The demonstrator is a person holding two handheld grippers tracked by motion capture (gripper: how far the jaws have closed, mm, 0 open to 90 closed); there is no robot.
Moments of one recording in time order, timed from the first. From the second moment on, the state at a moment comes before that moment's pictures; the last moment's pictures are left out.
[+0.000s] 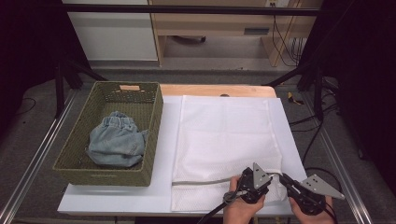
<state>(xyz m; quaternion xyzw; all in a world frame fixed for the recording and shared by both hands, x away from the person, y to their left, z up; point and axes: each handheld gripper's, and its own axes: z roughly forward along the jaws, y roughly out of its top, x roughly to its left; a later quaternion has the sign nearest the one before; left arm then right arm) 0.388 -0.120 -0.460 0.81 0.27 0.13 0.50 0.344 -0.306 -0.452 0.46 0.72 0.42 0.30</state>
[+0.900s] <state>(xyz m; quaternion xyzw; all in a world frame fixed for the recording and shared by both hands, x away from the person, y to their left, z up) 0.378 -0.131 -0.466 0.78 0.34 0.13 0.51 0.341 -0.300 -0.450 0.47 0.72 0.42 0.29</state>
